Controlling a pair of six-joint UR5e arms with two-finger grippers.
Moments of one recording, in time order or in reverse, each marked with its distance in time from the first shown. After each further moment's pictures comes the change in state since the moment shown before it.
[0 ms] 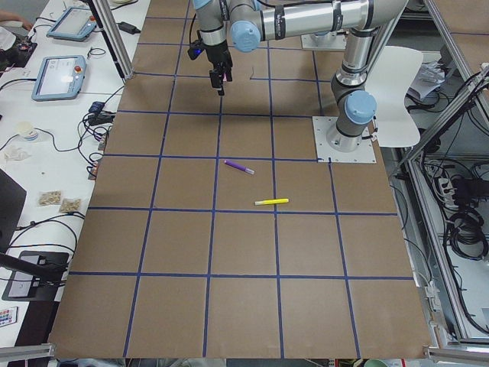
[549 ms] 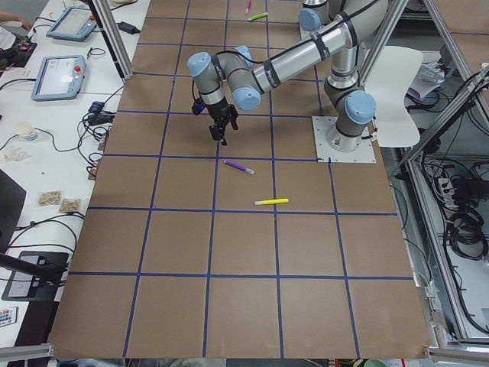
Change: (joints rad) left arm 0.118 -0.129 -0.133 0.257 0.085 0.263; right arm -0.251 0.181 0.001 -0.007 0.134 -0.695
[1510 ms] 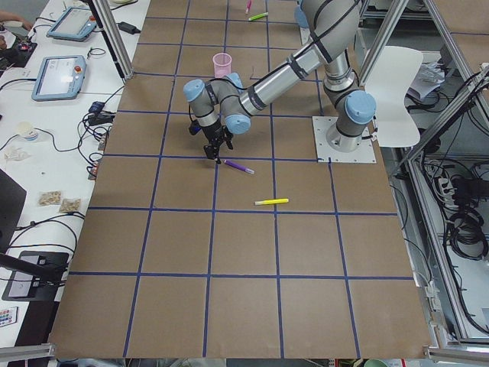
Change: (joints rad) left arm 0.004 -0.149 -0.019 0.139 0.049 0.048; right arm -0.159 0.209 0.162 0.000 0.278 -0.518
